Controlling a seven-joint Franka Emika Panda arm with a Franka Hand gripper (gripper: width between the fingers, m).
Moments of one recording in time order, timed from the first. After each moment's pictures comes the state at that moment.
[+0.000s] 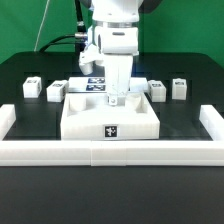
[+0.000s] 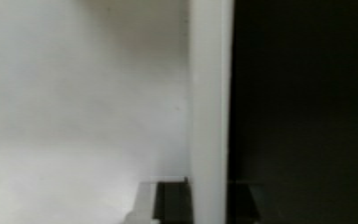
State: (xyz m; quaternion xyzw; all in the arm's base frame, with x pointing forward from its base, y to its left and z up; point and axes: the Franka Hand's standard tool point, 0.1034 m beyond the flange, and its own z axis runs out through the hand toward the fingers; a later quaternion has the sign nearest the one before) arm 0.443 -0.015 0.006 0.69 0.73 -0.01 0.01
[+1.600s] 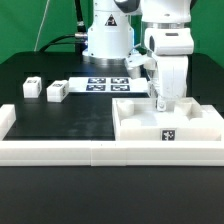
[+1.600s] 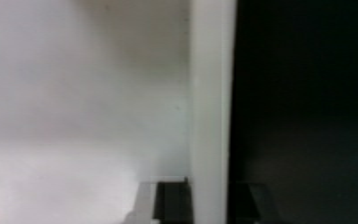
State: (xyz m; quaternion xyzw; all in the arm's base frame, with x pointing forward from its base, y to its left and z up) arm 0.478 0.081 0.007 0.70 0.71 0.02 0.02
